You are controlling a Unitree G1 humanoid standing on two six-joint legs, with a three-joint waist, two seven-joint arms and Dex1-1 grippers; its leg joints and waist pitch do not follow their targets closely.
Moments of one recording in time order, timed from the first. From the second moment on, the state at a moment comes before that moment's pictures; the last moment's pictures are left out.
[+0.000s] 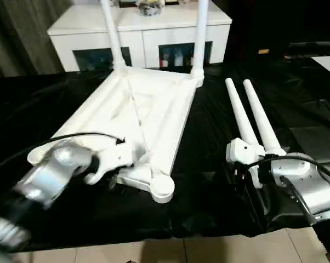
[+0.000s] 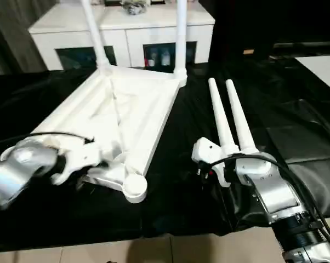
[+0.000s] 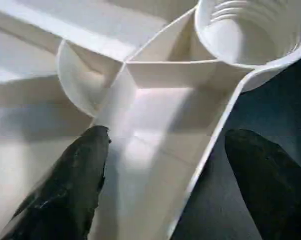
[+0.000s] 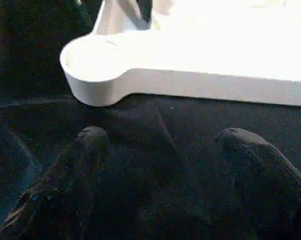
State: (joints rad) left arm -0.53 0.64 -0.44 0.31 0.03 0.26 -1.13; right arm -0.35 -0.59 0.22 0.13 0.11 0.21 1.14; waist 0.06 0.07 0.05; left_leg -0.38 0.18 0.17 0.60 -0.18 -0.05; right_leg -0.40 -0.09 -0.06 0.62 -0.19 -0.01
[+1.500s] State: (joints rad) left arm -0.42 0.38 -0.33 0.19 0.03 0.62 -0.82; right arm -0.43 -0.46 0.10 0.25 0.15 0.29 0.81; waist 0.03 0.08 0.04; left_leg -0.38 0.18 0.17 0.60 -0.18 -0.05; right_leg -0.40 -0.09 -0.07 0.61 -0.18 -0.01
